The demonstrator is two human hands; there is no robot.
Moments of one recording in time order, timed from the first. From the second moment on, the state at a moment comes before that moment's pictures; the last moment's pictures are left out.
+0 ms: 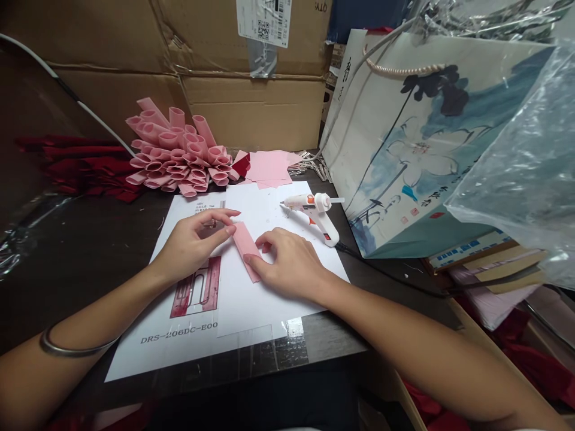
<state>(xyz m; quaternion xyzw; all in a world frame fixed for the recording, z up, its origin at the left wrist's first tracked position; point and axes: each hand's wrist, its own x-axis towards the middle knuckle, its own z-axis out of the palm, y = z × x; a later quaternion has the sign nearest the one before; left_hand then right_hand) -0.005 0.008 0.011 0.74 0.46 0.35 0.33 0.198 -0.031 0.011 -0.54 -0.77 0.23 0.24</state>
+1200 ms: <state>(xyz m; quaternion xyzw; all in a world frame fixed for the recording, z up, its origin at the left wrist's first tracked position) -0.004 0.003 0.017 0.57 0.46 0.46 0.50 0.205 -0.018 0.013 -0.51 -0.53 0.50 0.46</state>
